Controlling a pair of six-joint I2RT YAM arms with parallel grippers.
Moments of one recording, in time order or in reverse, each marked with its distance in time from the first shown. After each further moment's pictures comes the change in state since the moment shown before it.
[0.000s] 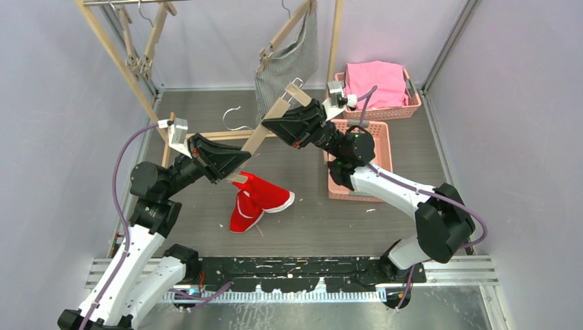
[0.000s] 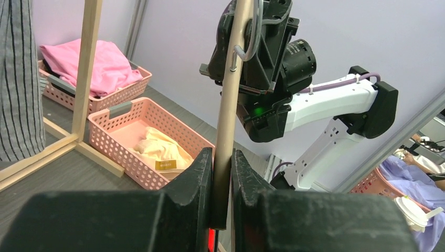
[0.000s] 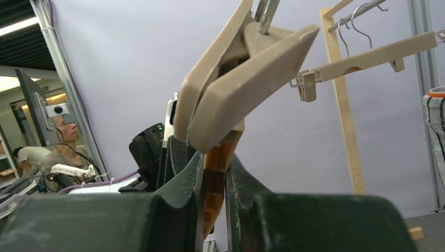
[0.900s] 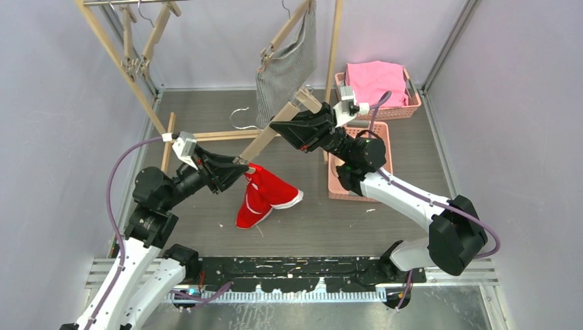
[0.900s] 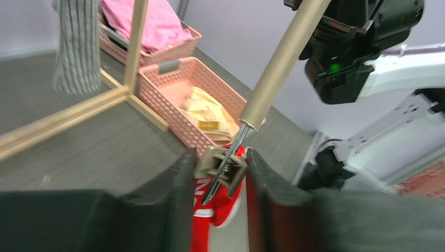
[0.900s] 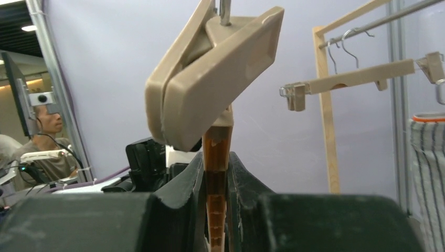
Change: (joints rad) left arm -0.001 -0.109 -0.031 -0.341 -0.139 0.225; right arm 0.005 -0.112 -0.050 -0.036 -0.003 -0.091
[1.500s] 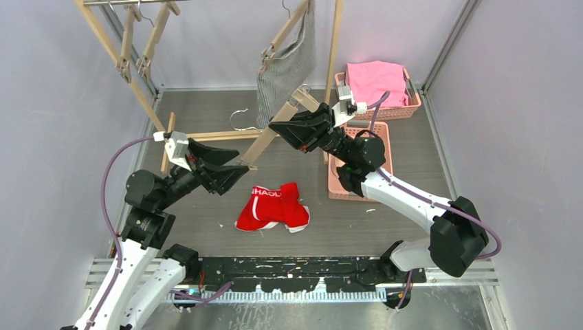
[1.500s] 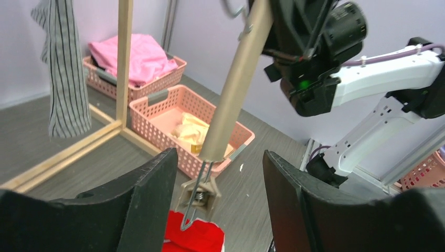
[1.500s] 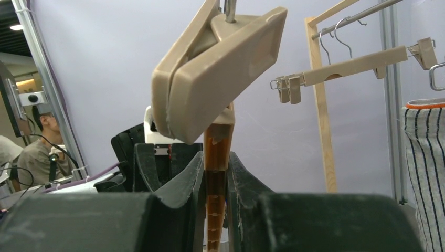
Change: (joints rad) left arm -0.003 0.005 0.018 0.102 0.072 0.003; right arm -0.005 -0.010 -0.012 -0.061 0.023 -0.027
